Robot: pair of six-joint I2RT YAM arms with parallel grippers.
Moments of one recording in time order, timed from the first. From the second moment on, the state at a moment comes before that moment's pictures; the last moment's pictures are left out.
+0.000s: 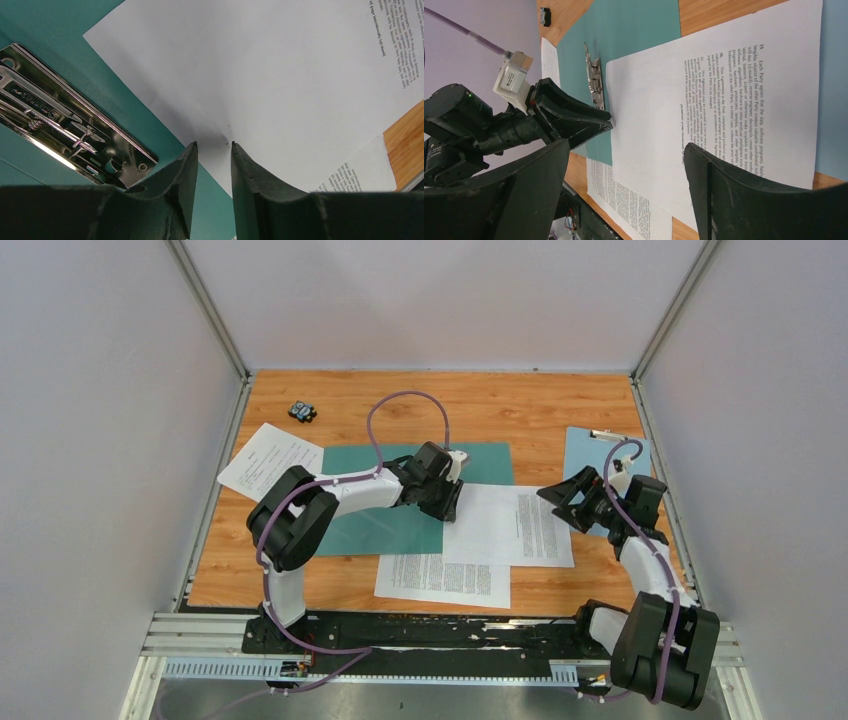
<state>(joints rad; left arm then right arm) -0.78 1.90 1.18 -0.23 0.21 -0.29 -0.31 1.08 0.44 -0.01 -0.85 0.62</state>
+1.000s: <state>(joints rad) -0.78 1.90 1.18 -0.23 0.21 -0.29 -0.31 0.76 0.38 -0.74 -0.20 0.85</state>
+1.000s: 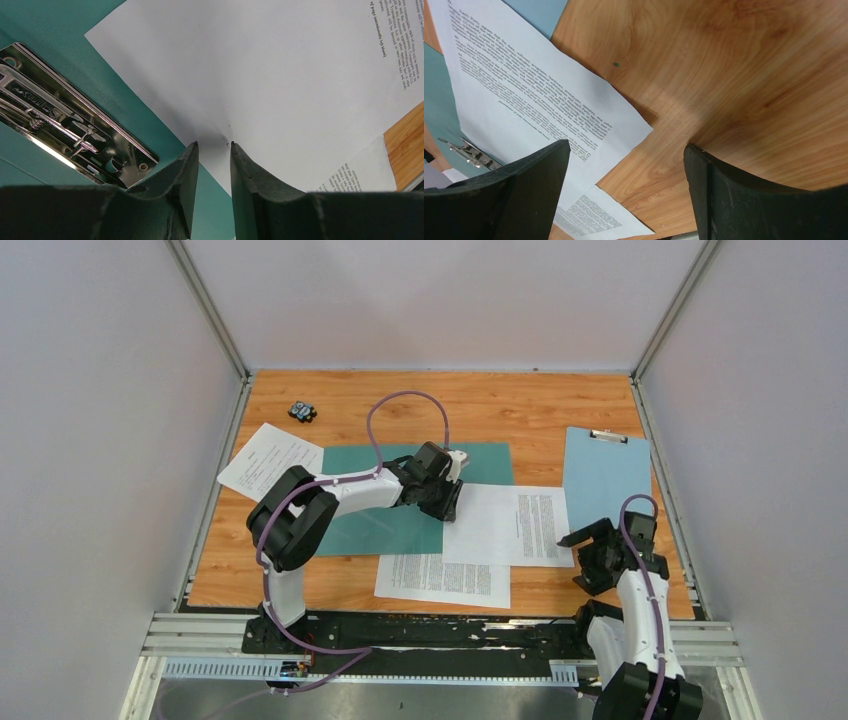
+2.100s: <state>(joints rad) -0.79 1.88 1.14 -0.18 0.21 -0.30 -0.26 0.57 0.09 -0.20 -0.44 1.05</state>
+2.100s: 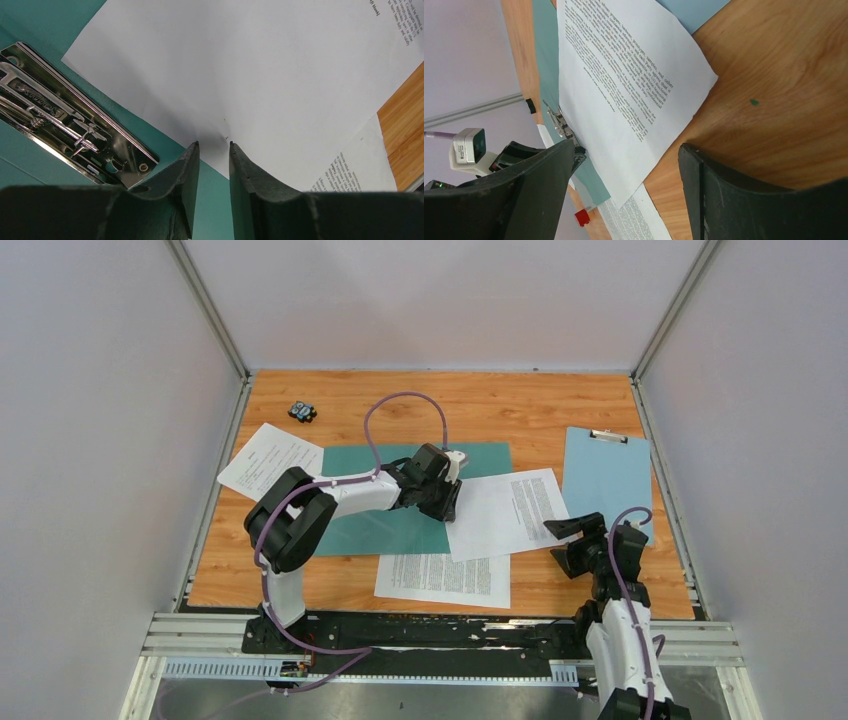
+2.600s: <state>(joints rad) -0.80 1.88 1.14 -0.18 0.21 -0.30 -0.07 0.70 0.06 0.14 -0.31 1.13</state>
